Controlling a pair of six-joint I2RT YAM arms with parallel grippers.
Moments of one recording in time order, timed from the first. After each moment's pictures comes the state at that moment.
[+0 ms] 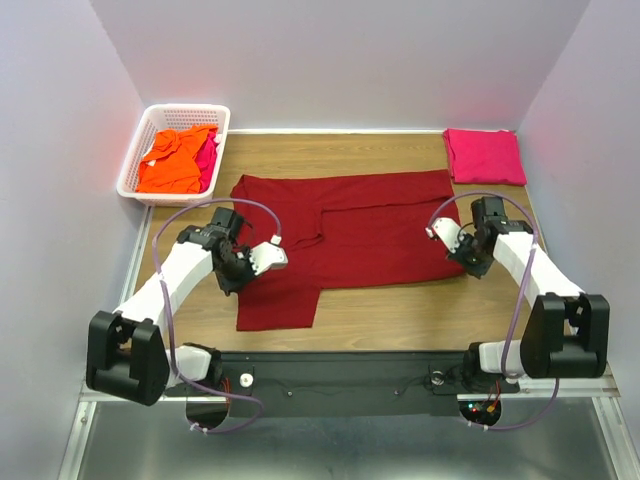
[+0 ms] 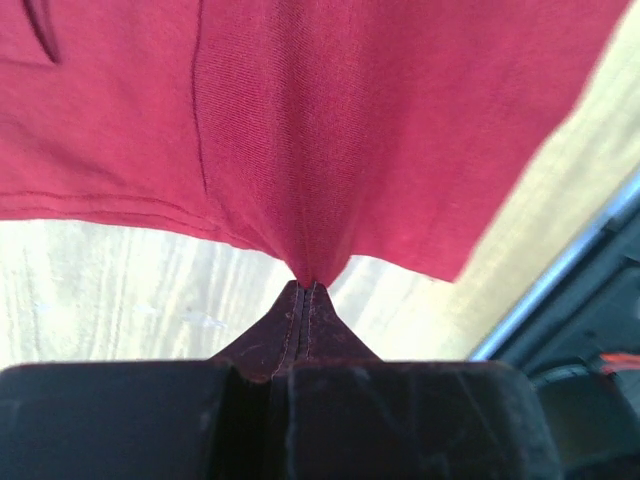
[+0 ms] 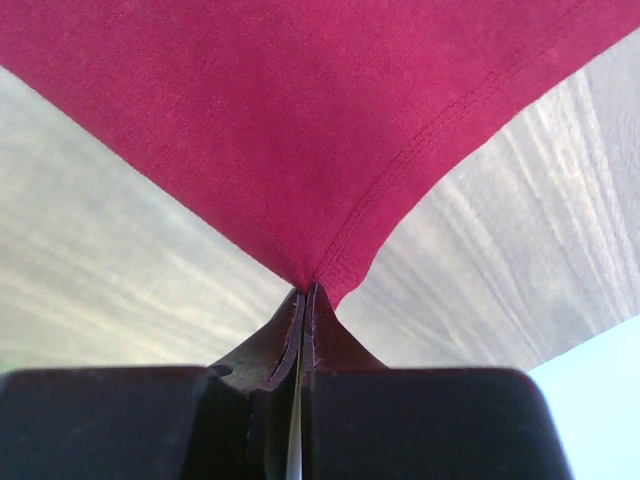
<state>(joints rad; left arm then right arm) -0.28 1.25 0.84 -0.96 0.23 0.90 -0.02 1.34 0.86 -0.80 -0.05 -0.95</state>
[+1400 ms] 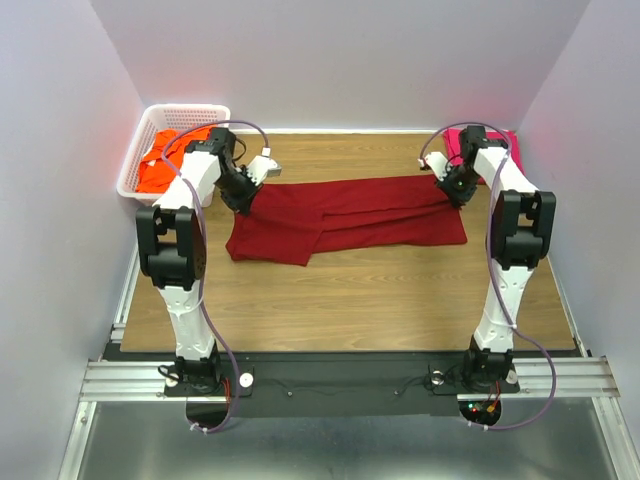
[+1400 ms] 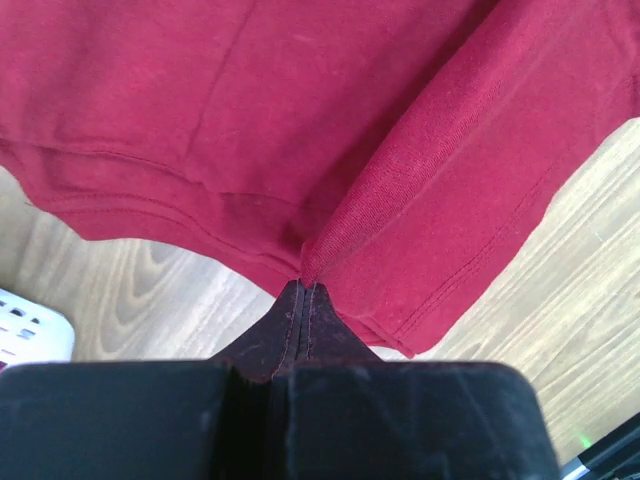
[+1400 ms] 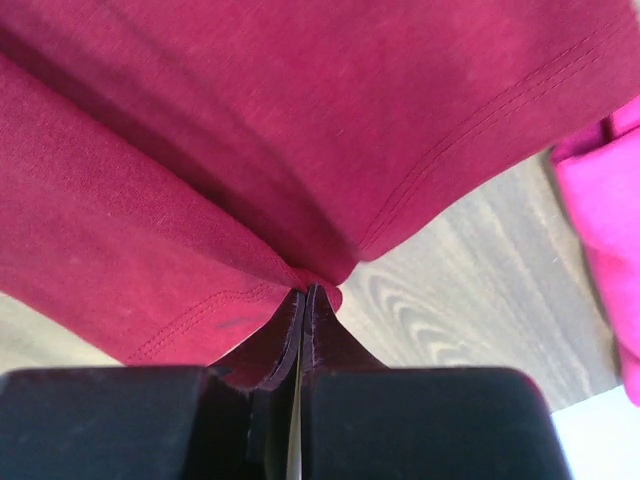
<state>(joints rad) -0.09 1.98 1.71 -1.05 0.36 0.82 -0.05 2.18 1.85 -1.00 -0.15 -0.99</state>
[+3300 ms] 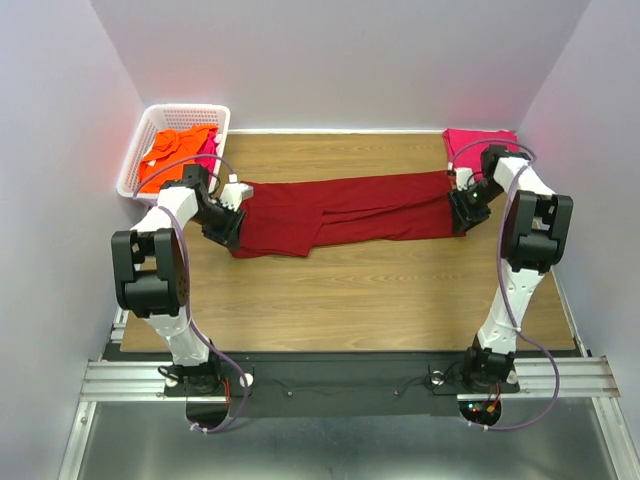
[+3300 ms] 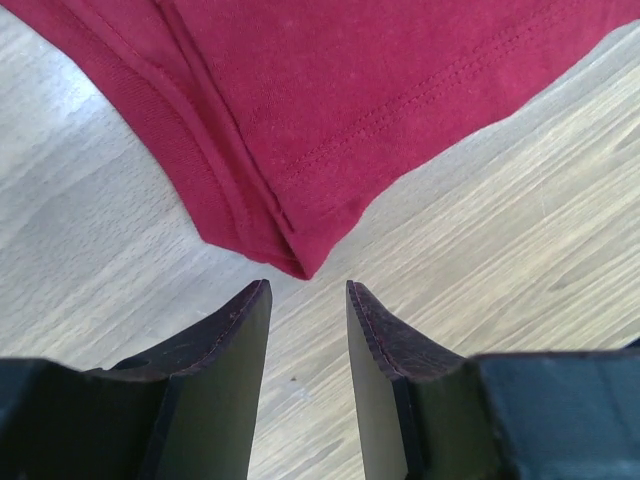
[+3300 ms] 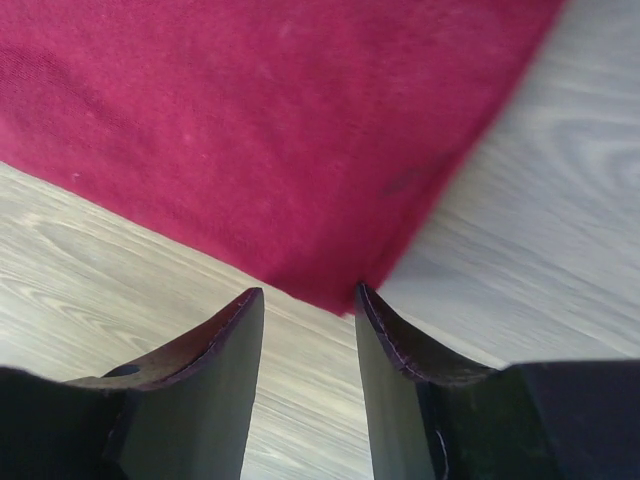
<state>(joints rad) 0.04 1.74 1.25 -0.86 0.41 0.56 -0.18 2.15 1.74 -1.10 -0.33 -0.55</state>
